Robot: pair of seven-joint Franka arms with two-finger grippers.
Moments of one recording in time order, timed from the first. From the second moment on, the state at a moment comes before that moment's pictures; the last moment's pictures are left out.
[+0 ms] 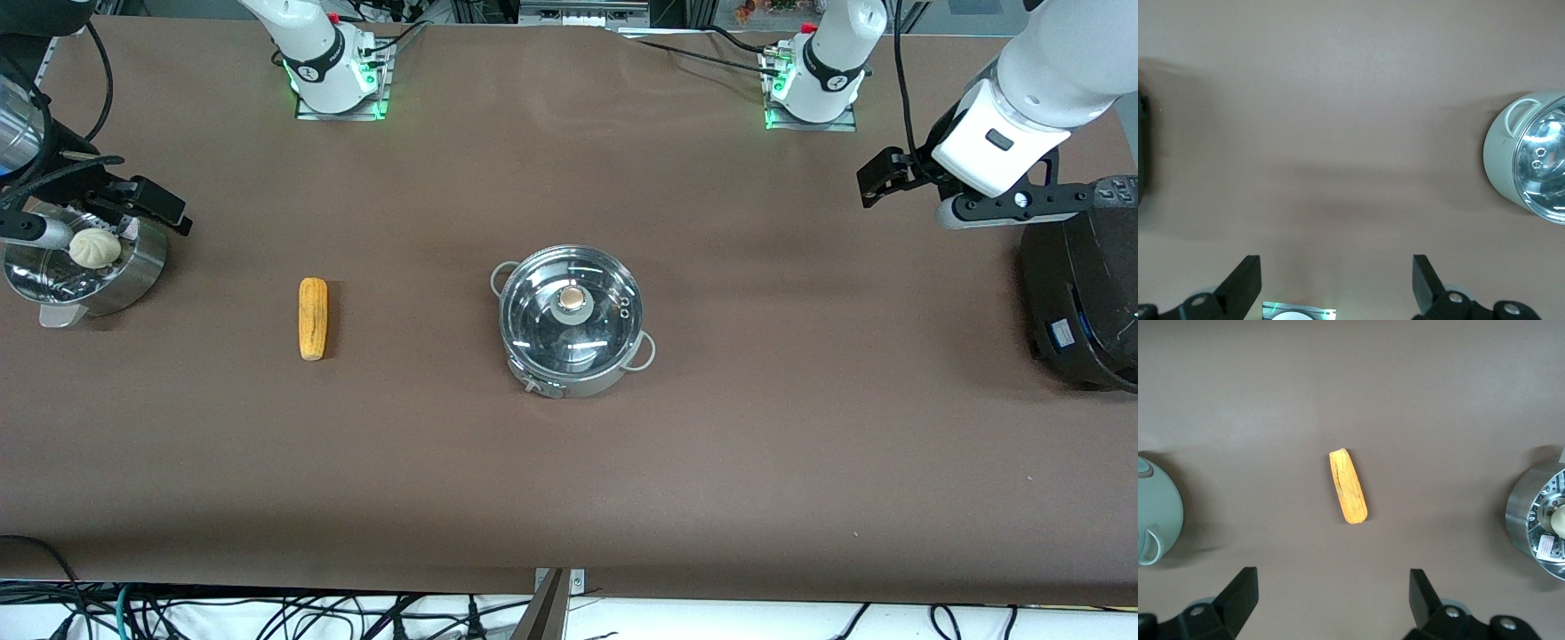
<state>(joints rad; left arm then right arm) -0.23 0.03 0.01 -1.55 -0.01 1.46 -0.32 -0.01 -0.04 0.03 -1.73 0.04 1.69 0.17</state>
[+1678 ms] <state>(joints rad) -0.13 0.02 -0.03 -1.55 0.08 1.36 -0.16 -0.01 -0.04 0.03 -1.73 0.00 1.69 0.00</state>
